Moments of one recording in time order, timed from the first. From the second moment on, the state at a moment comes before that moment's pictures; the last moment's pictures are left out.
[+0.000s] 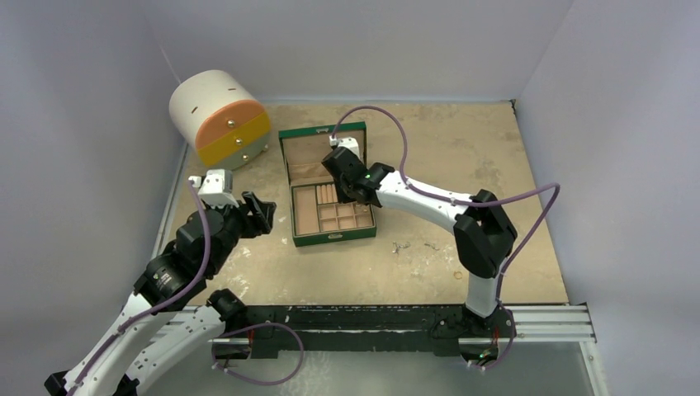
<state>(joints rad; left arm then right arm) -0.69 0.51 0.84 -0.65 -0.43 -0.48 0.87 1.85 1.48 -0.55 0.37 0.50</state>
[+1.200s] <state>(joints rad) -0.69 0.51 0.84 -0.65 -0.48 -0.48 0.86 1.97 1.49 -0.47 0.47 0.54</state>
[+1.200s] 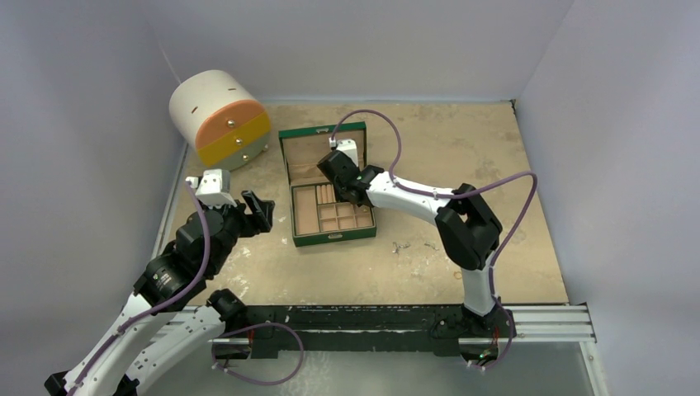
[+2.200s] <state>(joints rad) -0.69 0.49 0.84 -0.65 -0.49 -0.48 0.85 1.92 1.47 -0.48 0.46 0.60</state>
